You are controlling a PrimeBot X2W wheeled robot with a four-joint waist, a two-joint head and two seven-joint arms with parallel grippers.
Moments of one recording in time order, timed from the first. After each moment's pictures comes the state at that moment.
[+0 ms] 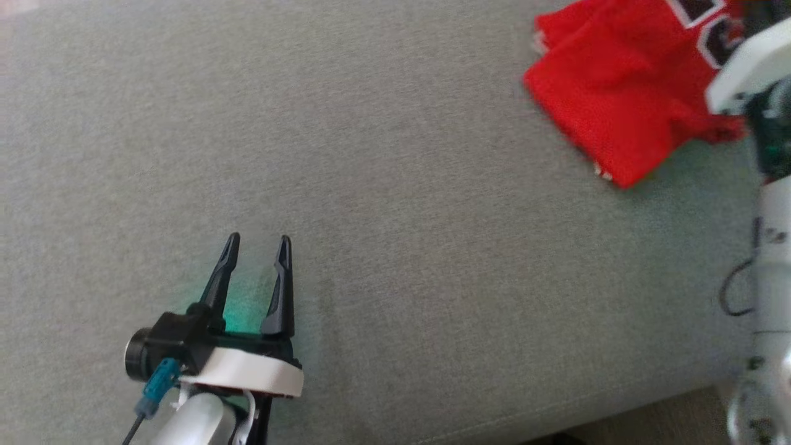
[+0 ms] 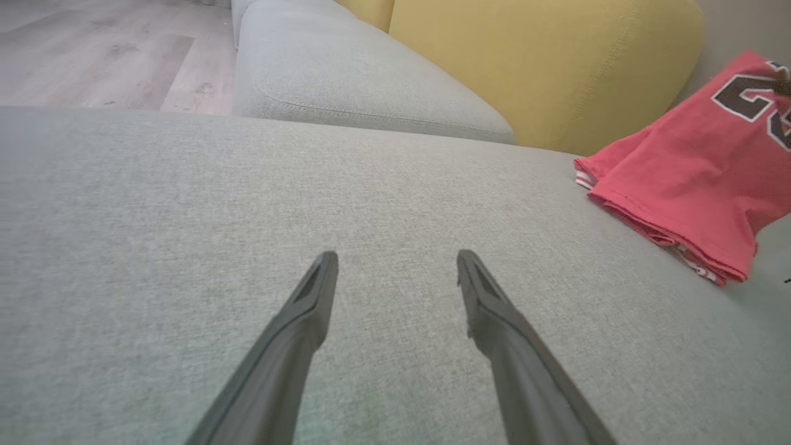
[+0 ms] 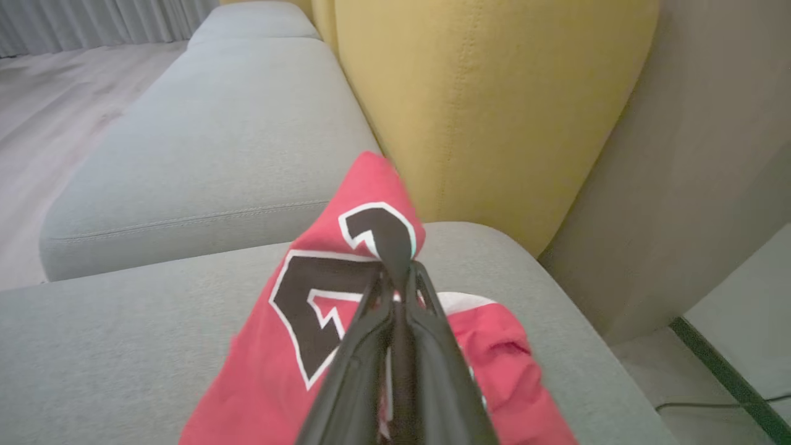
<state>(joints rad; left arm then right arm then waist) -0.15 0.31 -0.54 0.05 -0.56 0.21 -0.20 -0.80 -0.14 -0.17 0.48 0.06 0.13 0.31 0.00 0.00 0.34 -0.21</state>
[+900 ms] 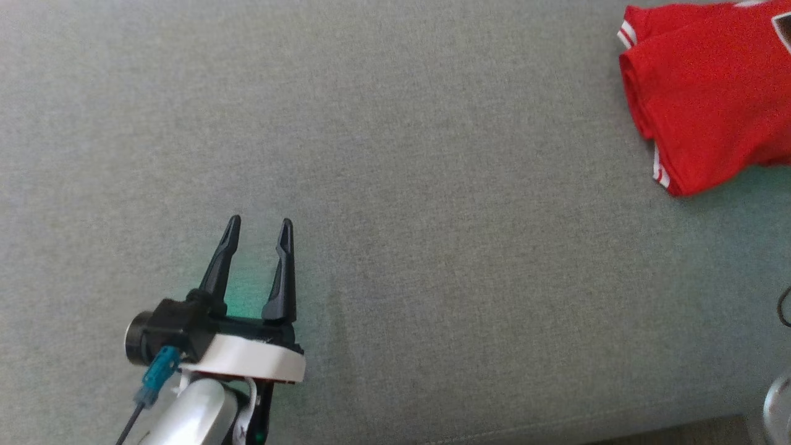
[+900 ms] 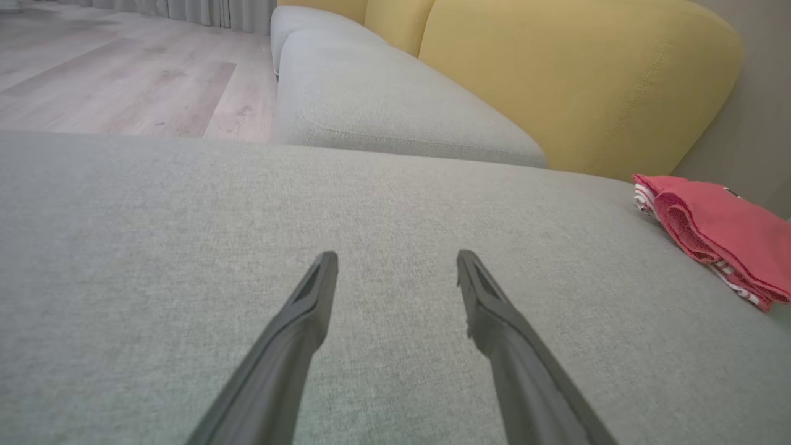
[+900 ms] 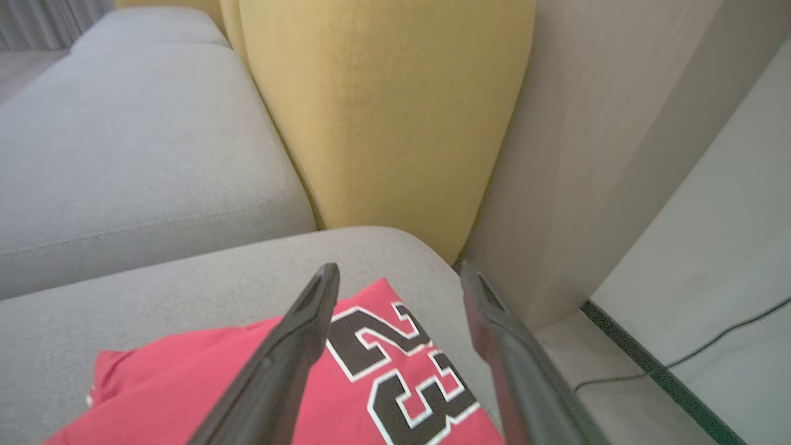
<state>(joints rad) -0.19 0.31 -0.55 0.05 -0.56 0.21 -0.21 -0.83 -0.23 -0.48 0.64 -0.15 0.13 0.15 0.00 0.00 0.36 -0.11</state>
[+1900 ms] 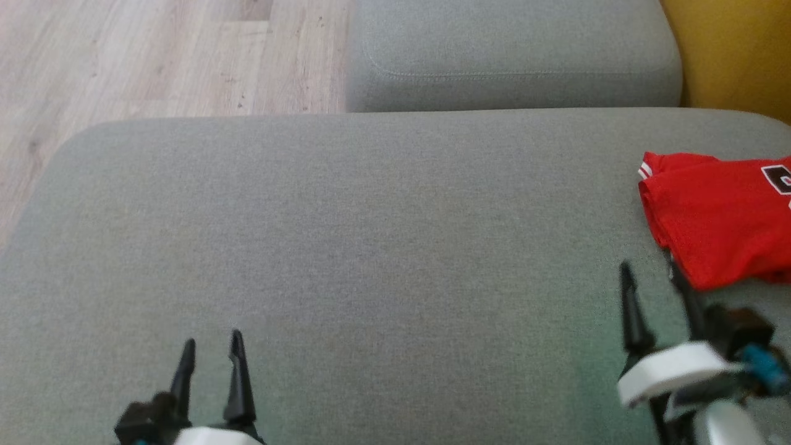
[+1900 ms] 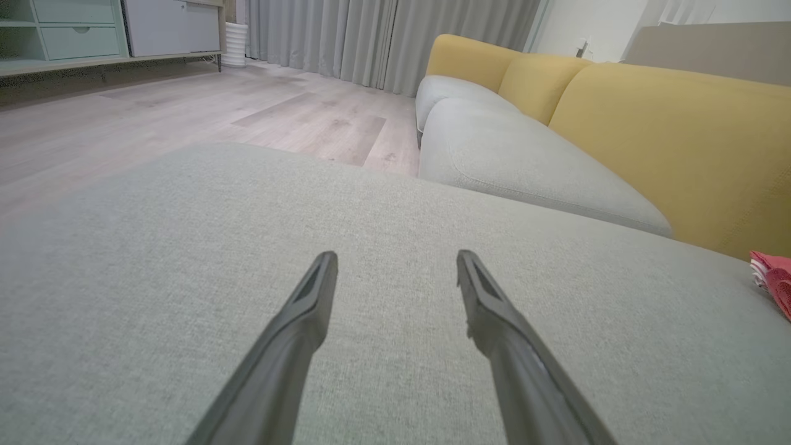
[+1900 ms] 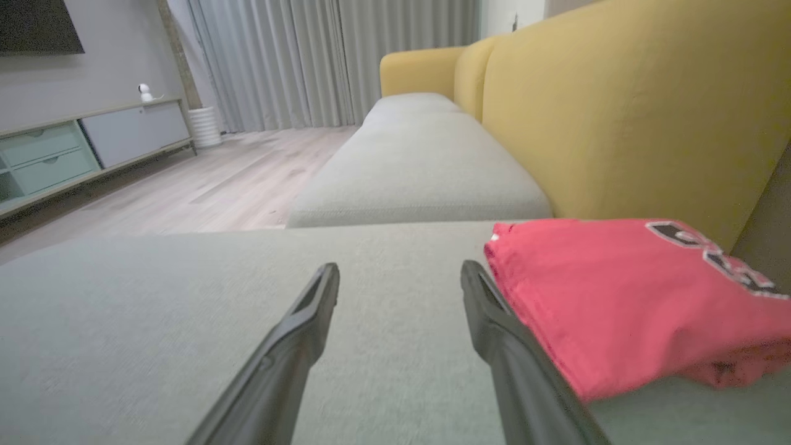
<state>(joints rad) 0.07 0.29 -0.44 0.14 -0.64 0.25 -0.25 -0.01 -0.05 -0.05 0.22 0.10 0.13 -0.11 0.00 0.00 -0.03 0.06</state>
